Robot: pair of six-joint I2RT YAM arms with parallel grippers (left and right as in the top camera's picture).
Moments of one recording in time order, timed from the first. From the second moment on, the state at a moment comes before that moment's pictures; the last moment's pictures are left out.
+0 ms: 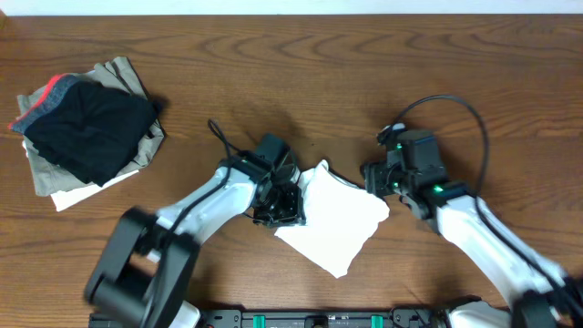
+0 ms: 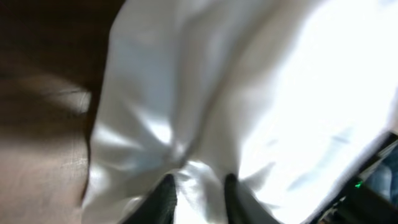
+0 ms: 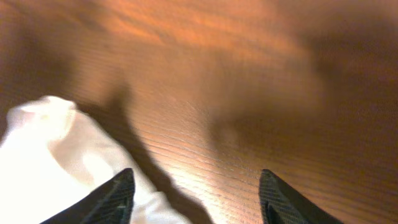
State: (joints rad) left arm -0.52 1.65 0.88 -0.64 0.54 -0.52; right arm 0.31 1.35 0.68 -0.22 -0.14 0.17
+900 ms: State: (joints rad) left arm -0.49 1.65 0.89 -0.57 0.55 -0.19; right arm 0.44 1.39 0.65 -0.61 -0.34 0.20
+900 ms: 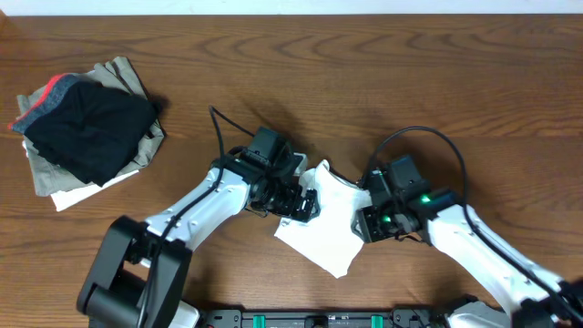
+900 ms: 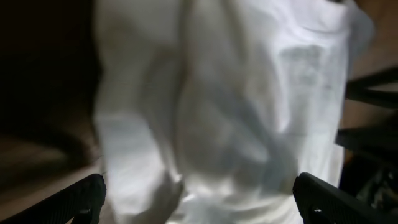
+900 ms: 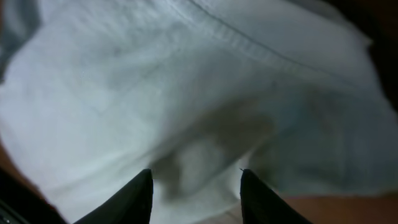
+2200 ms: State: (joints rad) left arm -0.47 1.78 0.95 -0.65 0.62 -0.09; right arm 0.34 1.57 0.69 -0.36 -0.29 0.24
